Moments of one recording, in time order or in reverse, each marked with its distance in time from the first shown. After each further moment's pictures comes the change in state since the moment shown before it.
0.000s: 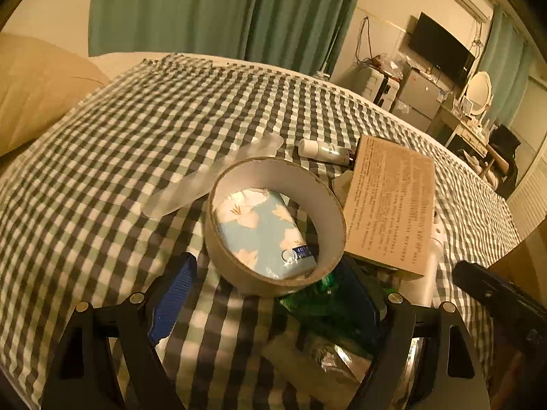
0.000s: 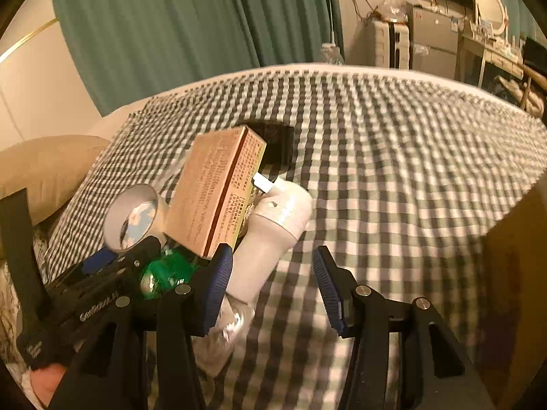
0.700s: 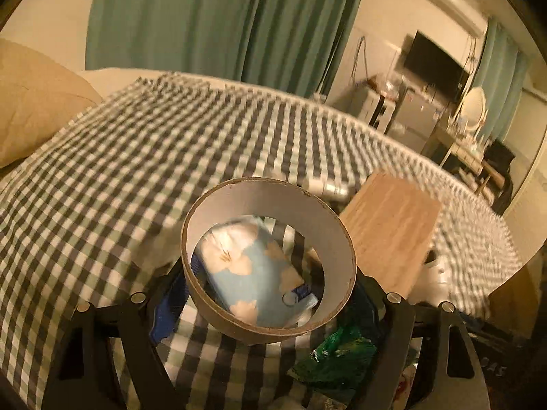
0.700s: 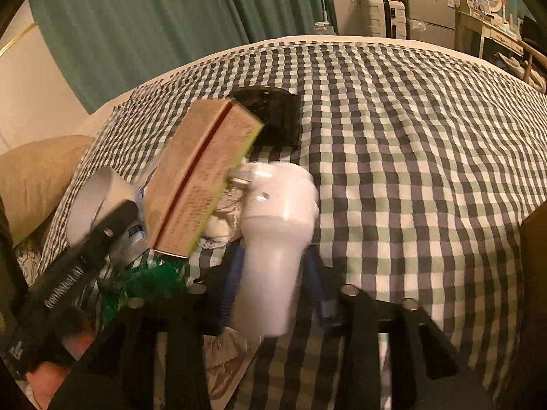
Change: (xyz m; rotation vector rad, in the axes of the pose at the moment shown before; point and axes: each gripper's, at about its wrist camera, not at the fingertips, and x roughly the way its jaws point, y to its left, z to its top) left arm 0.000 0.011 0.021 -0.010 -0.129 -0.027; right arm 0.026 0.001 -0.001 0.032 0.061 -0.018
